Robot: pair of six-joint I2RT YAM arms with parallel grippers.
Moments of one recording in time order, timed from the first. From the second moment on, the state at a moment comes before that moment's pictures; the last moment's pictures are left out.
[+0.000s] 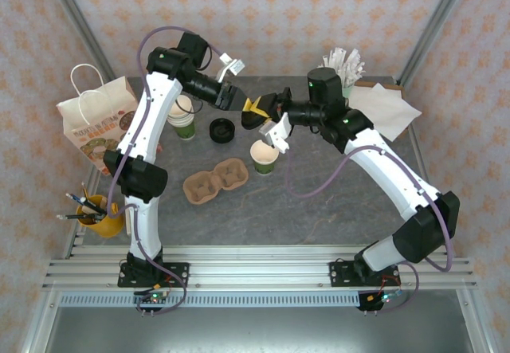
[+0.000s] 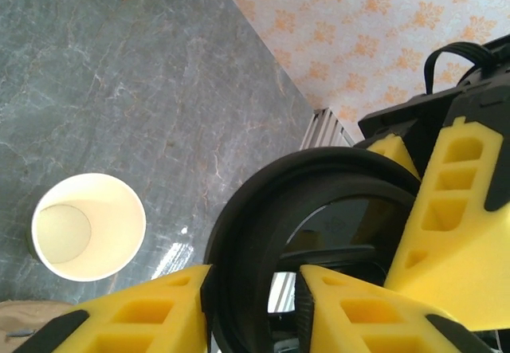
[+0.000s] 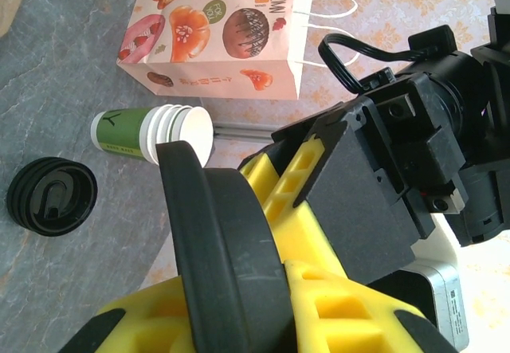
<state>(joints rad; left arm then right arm) -0.24 2.07 2.43 -1.54 1.02 0.17 0.52 1.47 1.46 -0.35 -0.70 -1.81</state>
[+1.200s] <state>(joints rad) -0.40 1.89 2.07 -1.19 0.28 -0.29 0.42 1.27 1.28 -0.36 -0.05 -0.11</state>
